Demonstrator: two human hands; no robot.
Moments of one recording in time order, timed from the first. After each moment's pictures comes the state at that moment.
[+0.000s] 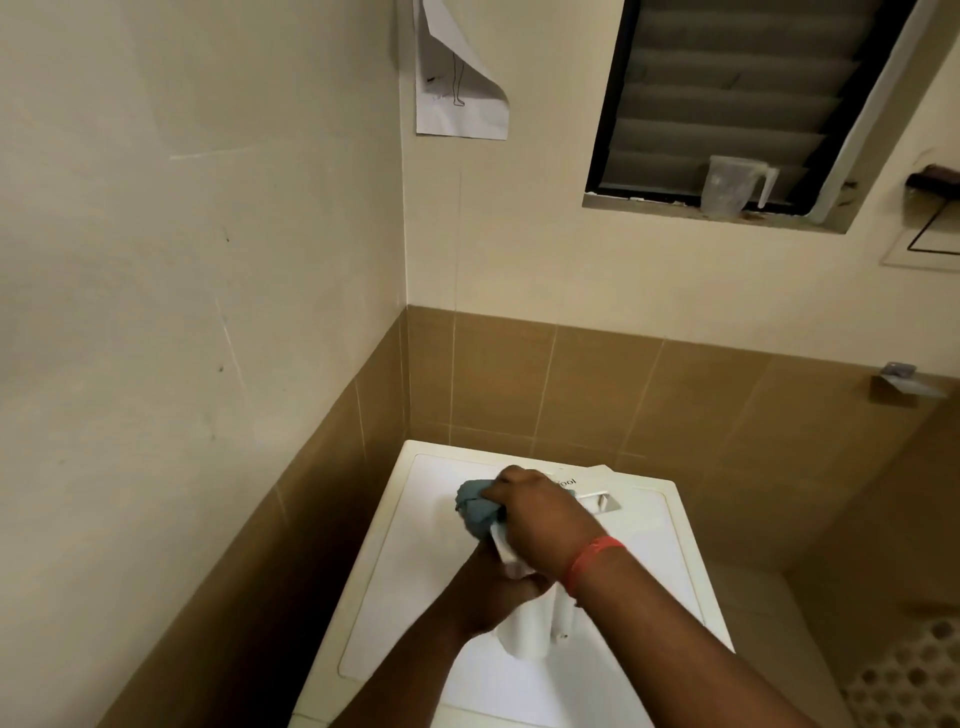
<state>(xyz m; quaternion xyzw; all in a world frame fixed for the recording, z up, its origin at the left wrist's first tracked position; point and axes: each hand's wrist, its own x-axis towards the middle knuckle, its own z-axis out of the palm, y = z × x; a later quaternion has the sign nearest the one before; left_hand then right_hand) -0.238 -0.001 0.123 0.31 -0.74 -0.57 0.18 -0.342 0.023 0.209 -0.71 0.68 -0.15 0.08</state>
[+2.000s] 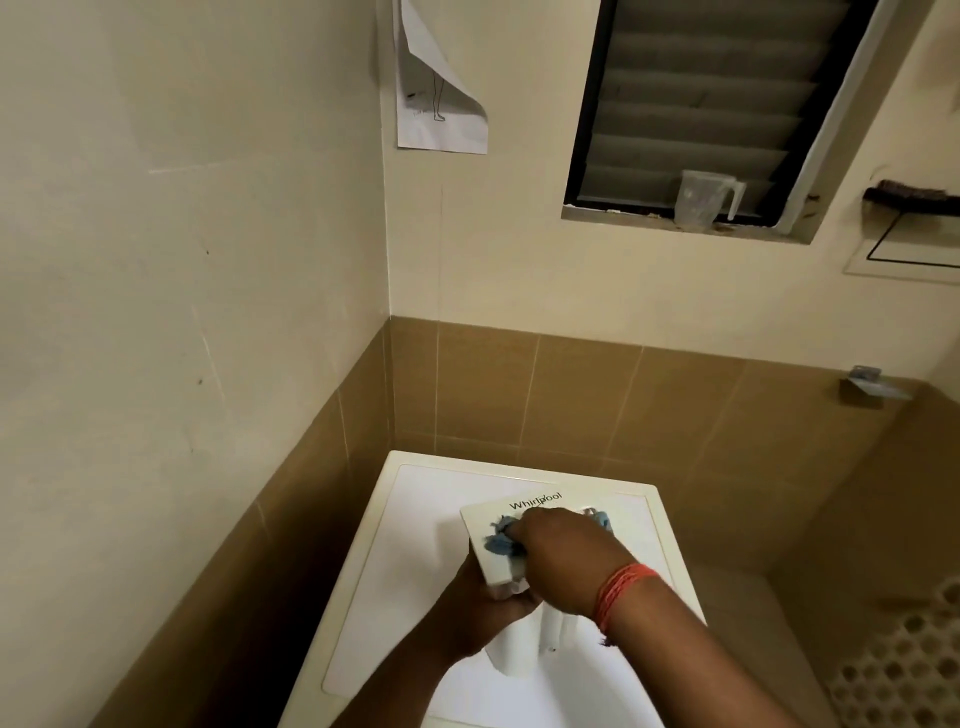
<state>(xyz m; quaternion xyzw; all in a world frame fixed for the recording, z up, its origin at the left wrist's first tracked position) -0.236 0.003 0.109 0.28 -0.73 -0.59 0.21 -0.336 0.075 0.245 -0.65 0.75 0.03 0.10</state>
